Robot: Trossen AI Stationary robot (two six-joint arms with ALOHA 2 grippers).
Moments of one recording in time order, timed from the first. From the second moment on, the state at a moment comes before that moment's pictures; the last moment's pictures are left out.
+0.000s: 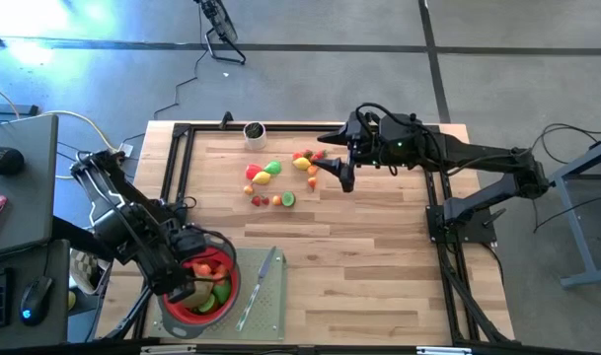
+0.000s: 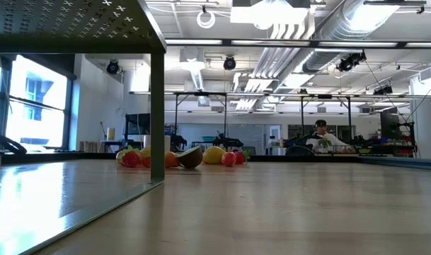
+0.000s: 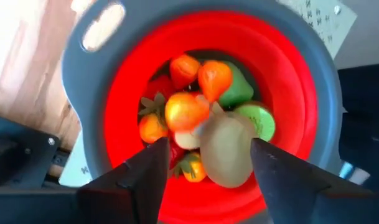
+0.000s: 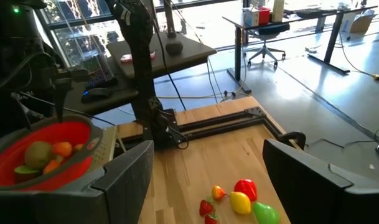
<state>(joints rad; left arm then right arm) -0.81 1.39 1.74 -1.57 -0.09 -1.28 -0.09 1.33 1.43 -0.30 0.07 0.16</state>
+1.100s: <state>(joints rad) -0.40 1.35 2.04 -1.33 -0.54 -0.62 -0.09 1.33 1.43 -0.51 0.08 0.16</state>
